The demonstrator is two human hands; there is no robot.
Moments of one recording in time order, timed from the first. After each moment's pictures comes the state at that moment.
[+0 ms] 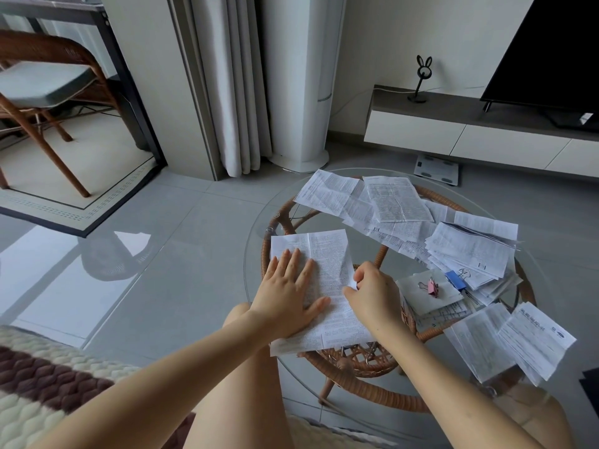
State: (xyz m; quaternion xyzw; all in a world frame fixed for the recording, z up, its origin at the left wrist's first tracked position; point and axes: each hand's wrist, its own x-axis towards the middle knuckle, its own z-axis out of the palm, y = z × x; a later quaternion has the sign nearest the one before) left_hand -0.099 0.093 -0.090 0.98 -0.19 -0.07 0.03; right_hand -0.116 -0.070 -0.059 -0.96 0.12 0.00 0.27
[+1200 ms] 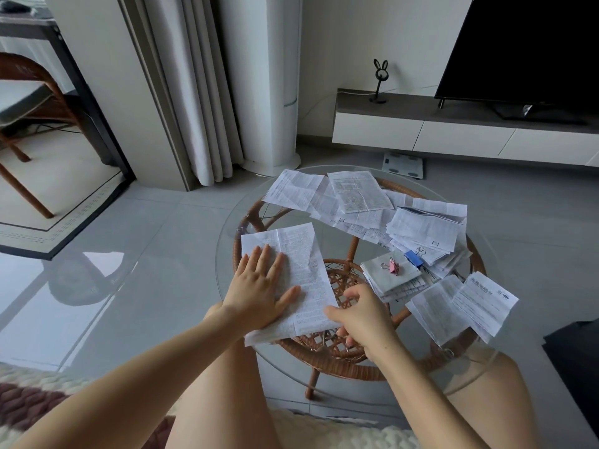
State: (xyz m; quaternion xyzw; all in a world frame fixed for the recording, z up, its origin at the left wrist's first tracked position) left_hand -0.097 0.093 -0.101 0.98 -0.20 -0.05 0.00; right_hand -0.180 -0.088 -0.049 -0.84 0.23 0.09 0.49
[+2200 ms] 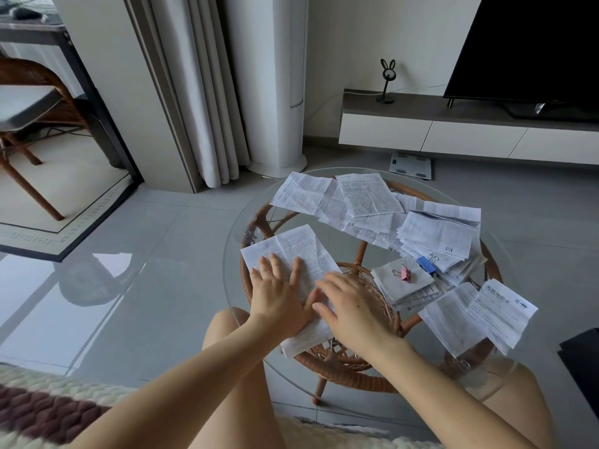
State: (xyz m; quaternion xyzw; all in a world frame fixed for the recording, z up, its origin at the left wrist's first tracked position) left_hand -0.109 0.055 -0.086 0.99 -0.11 -0.08 -0.06; right_hand -0.153 -0.086 -0.071 -0.97 -0.15 -0.06 0.17
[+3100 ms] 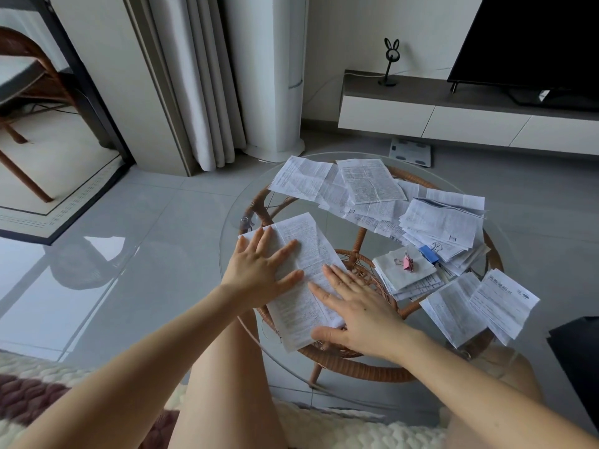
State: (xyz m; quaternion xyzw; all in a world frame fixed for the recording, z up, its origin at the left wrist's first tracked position) left_hand -0.071 0.103 -0.094 0.97 -0.22 -0.05 -0.02; right_hand -0.158 -0.101 -0.068 -0.96 -0.24 0.13 0.03
